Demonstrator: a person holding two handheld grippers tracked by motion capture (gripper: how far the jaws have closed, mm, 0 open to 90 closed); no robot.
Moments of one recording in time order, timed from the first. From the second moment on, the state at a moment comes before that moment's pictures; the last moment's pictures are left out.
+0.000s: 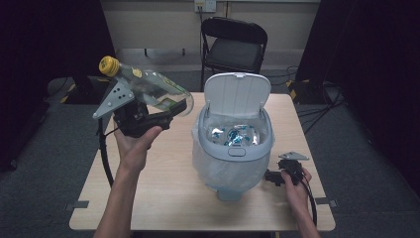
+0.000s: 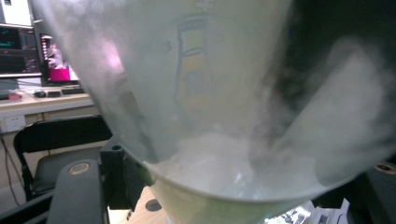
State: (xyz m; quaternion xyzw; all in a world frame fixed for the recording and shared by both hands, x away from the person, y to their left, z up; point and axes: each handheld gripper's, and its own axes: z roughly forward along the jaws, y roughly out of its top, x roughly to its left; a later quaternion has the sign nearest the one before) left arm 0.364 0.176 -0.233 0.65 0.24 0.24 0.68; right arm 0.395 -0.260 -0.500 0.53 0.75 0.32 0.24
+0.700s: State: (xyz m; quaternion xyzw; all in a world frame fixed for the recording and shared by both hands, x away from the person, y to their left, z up) left arm 0.386 0.129 -0.218 0.67 0.21 0.17 0.69; right arm 0.395 -0.260 -0.500 0.53 0.75 0.32 0.24
